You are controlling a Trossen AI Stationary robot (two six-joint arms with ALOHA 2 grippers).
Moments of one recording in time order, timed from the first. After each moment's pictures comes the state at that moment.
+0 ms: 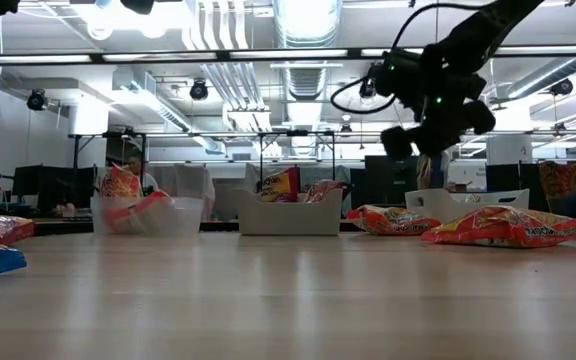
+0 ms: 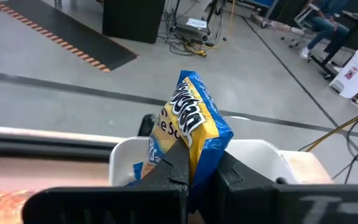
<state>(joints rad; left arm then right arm) -0.20 0.78 0.53 0.37 -0.18 0.25 -0.44 1.47 0.84 -0.38 1.12 0.70</state>
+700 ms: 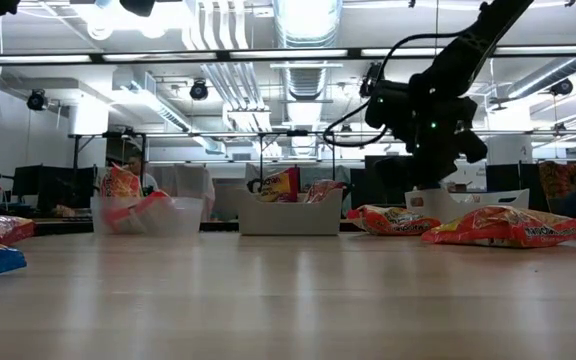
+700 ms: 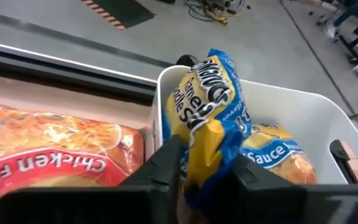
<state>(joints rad) -0.20 0.78 0.53 0.35 -0.18 0.25 -0.43 1.63 0.84 -0.37 0.98 0.75</state>
